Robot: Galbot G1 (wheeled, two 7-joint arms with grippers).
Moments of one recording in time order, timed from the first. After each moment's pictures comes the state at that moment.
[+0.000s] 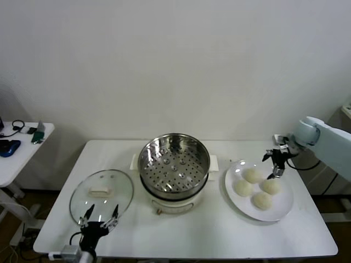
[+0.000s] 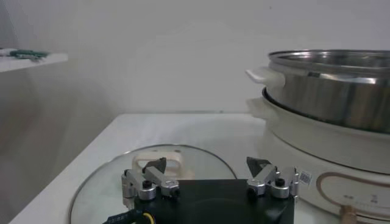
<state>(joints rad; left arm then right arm) 1.69 -1.43 -0.67 -1.98 -0.18 0.11 0.07 0.20 0.73 -1.09 0.93 0.18 -0.10 -1.09</state>
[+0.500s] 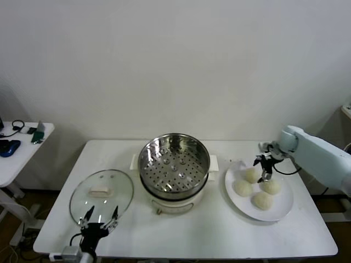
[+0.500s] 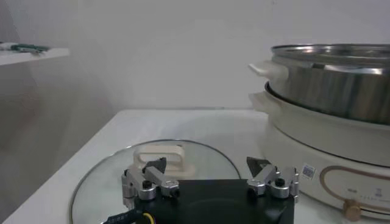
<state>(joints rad) 1.69 -1.43 -0.67 -1.96 -0.18 0.10 0.07 0.11 0.89 -1.00 0.74 0.10 -0.05 -1.03</state>
